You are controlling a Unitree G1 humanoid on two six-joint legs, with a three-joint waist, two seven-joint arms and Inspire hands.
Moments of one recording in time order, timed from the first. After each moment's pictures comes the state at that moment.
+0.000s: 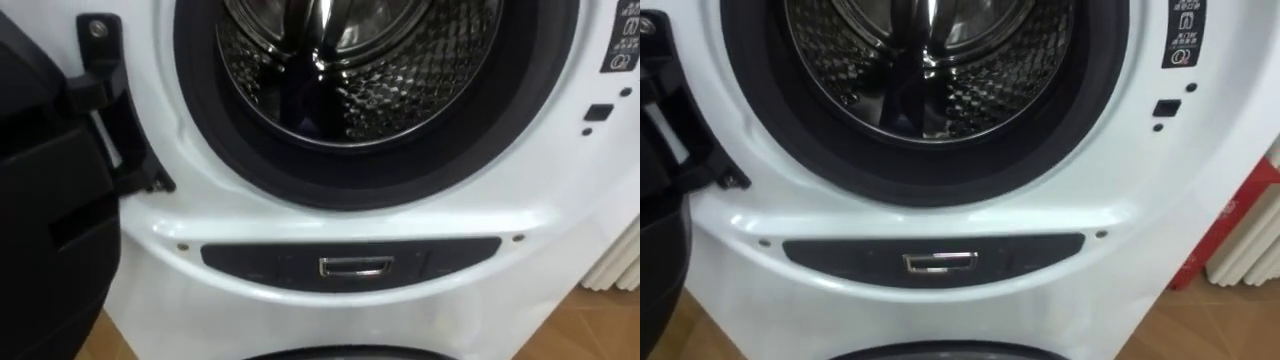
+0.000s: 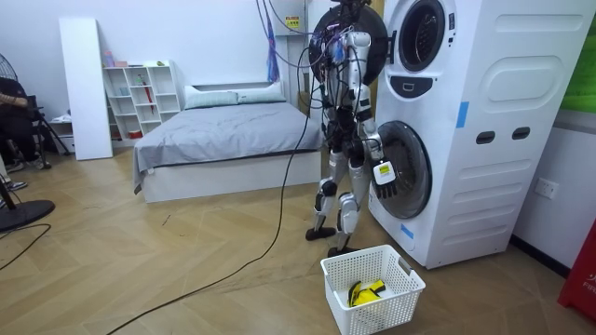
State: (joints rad) left arm 0.23 0.19 0.08 1.08 0.13 0.04 0.23; right arm 0.10 -0.21 0.06 1.10 0.04 0.00 0.07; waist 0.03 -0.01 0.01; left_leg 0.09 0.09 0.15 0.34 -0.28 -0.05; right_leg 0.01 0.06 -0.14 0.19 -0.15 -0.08
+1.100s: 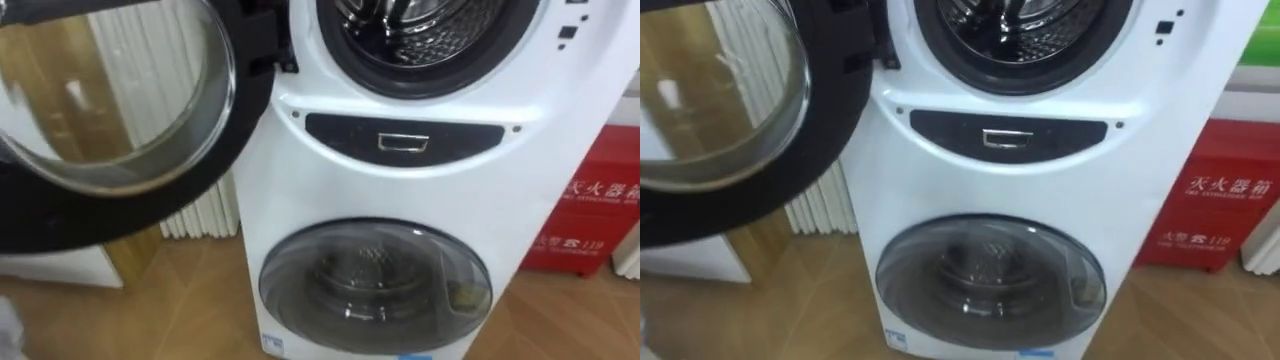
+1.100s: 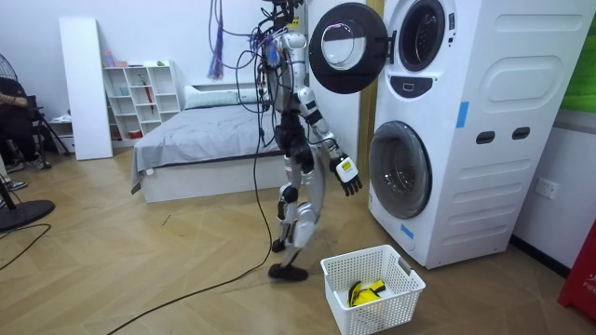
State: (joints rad) left arm 0.07 0.21 -0.05 1.08 0.09 -0.01 0.14; right arm 0.02 -0.22 0.12 1.09 -0.03 -0.01 0.03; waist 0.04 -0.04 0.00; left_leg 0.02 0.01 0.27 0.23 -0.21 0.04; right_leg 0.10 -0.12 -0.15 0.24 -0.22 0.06
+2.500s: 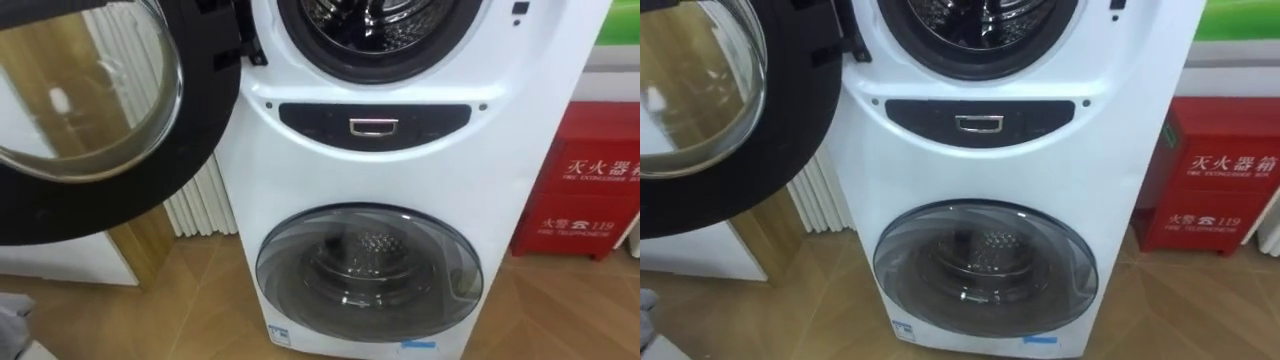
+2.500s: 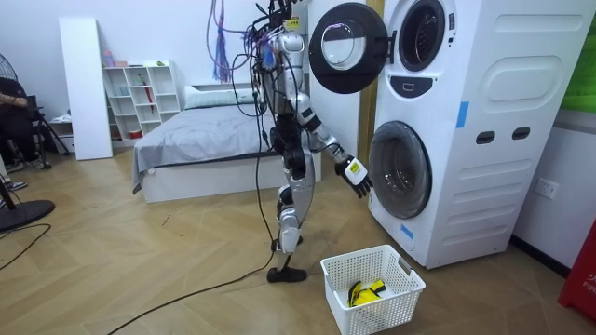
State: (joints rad) left arm -0.11 0.35 0.32 0.98 -0.58 -0.05 0.20; right arm 0.06 -0.27 -0.06 0.92 -0.23 -0.05 0.02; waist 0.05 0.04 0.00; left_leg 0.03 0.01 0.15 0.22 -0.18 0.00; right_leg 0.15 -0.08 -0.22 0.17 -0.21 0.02
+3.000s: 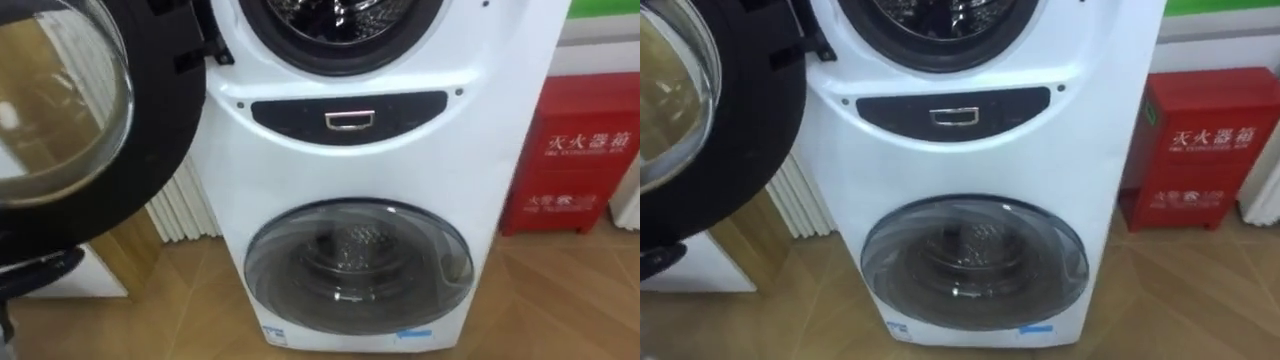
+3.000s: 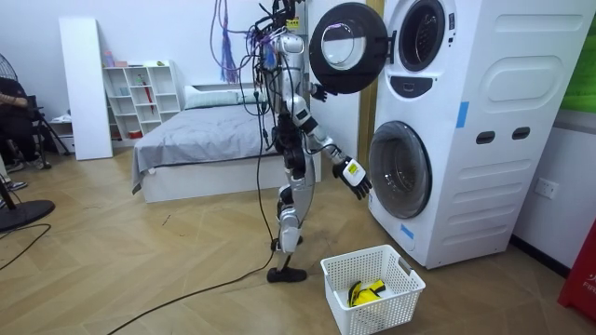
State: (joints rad) left arm -0.23 0.53 0.31 0.48 -0.60 0.23 0.33; right arm 0.19 -0.27 -0.13 0.73 -0.38 -0.05 0.05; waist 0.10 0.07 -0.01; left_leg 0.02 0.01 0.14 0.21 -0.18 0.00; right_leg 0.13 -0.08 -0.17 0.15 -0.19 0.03
